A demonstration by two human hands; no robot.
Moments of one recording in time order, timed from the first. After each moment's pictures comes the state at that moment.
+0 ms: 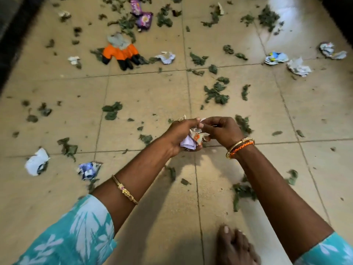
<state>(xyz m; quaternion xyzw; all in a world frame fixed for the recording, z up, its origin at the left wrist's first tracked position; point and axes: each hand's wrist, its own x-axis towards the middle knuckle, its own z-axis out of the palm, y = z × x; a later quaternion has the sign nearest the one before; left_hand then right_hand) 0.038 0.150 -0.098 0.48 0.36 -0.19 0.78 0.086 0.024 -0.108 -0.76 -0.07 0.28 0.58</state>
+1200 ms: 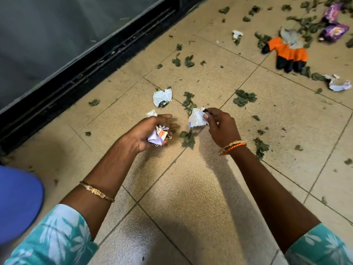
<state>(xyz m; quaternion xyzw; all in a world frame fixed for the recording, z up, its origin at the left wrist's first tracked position) -0.247 0.355 -0.101 0.35 0.53 0.13 0.76 -0.058 0.273 -0.138 -0.73 -0.52 0.21 0.39</state>
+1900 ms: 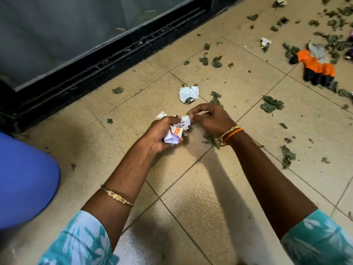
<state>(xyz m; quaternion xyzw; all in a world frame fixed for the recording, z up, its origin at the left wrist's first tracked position) -0.291 0.351 -0.120 0.25 0.51 0.25 0.78 -0.137 0.325 -0.117 -0.67 -0.55 0.35 0.35</state>
